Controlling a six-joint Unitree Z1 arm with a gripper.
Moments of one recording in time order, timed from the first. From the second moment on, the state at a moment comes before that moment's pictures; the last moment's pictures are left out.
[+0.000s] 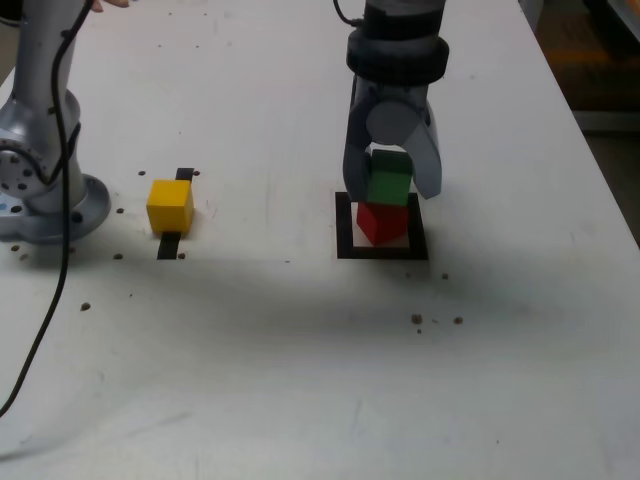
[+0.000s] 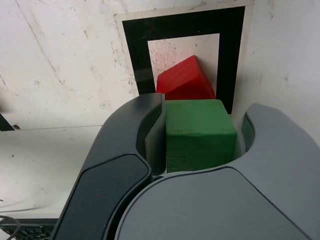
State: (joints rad) arm -0.08 1.97 -1.54 1.16 -0.12 0.09
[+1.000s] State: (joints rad) arm -0.08 1.97 -1.55 1.17 -0.10 0.11
